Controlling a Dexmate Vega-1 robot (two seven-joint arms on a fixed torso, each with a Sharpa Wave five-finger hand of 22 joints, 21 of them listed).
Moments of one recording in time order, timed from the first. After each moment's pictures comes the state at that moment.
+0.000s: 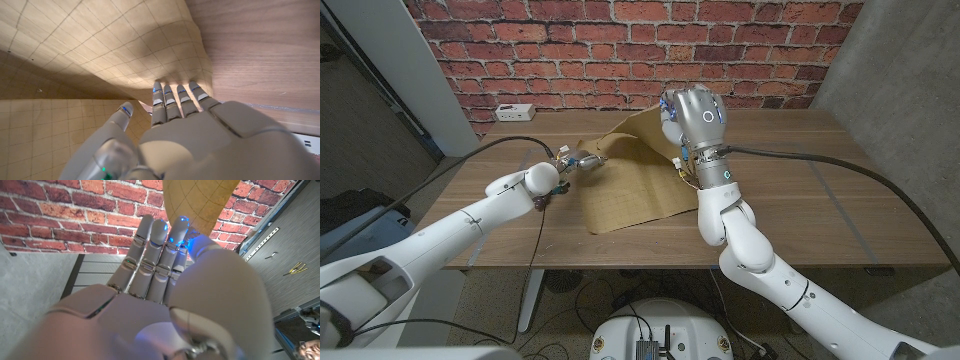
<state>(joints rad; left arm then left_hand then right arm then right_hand) 0.64 0.82 0.69 -1.58 0.14 0.28 -0.06 0.10 0.11 0.60 0.09 0.20 0.39 0.06 0.18 0.17 0.25 -0.03 0.20 0.18 0.17 -0.03 0.18 0.17 0.08 0.01 0.40 0.18 -0.98 -0.48 -0.75 -2.12 -1.18 -0.49 -0.54 1.13 0.02 0.52 -0.16 0.22 1.12 0.04 0.36 0.23 1.18 0.03 0.76 0.51 1.06 -0.14 0.90 1.07 0.71 -0.03 0.94 0.20</state>
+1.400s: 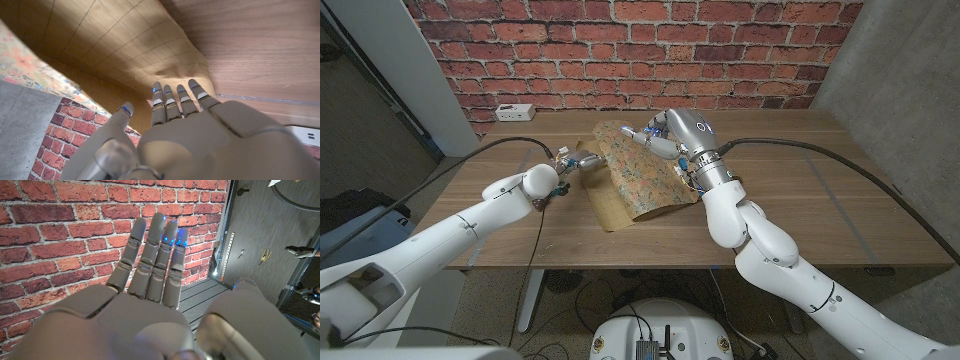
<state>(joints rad) 0.69 0.85 0.66 -1.65 0.15 0.27 -0.03 0.10 0.11 0.60 0.09 0.20 0.39 0.05 0.18 0.17 0.25 -0.03 0.20 0.18 0.18 -0.02 0.18 0.17 0.09 0.01 0.39 0.18 -1.02 -0.58 -0.67 -2.22 -0.79 -0.30 -0.33 0.40 -0.09 0.10 0.11 0.22 1.05 0.10 0.20 0.26 0.98 0.10 0.59 0.44 0.94 -0.05 0.72 0.71 0.58 0.08 0.95 0.19</state>
